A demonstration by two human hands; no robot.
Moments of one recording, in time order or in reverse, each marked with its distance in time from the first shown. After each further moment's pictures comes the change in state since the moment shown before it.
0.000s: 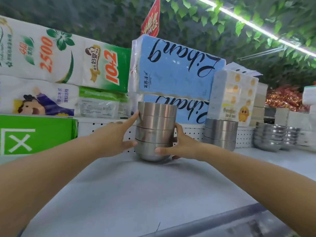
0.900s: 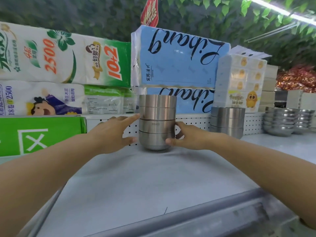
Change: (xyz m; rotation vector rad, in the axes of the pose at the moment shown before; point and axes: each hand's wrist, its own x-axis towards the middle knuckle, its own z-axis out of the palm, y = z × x) left_hand -0.013 -0.014 -0.006 0.080 0.015 0.048; right_hand -0.008 -0.003 -0.006 -0.467 -0.006 0.010
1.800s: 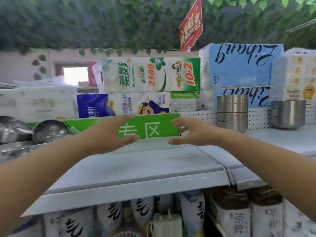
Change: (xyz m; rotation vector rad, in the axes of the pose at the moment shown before) left_hand -0.304 -0.196 -0.175 -0.082 0.035 -0.200; right_hand -0.100 -0.342 0.093 0.150 0.054 -0.291
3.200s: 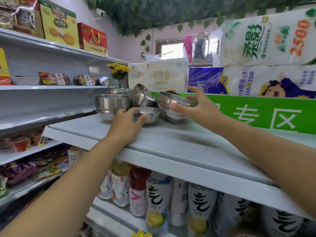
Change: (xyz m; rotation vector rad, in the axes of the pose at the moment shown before) left_hand -0.132 -0.247 -0.027 -0.038 0.379 -0.736; right_hand 0.148 -0.243 0.196 0.662 -0.010 -0.279
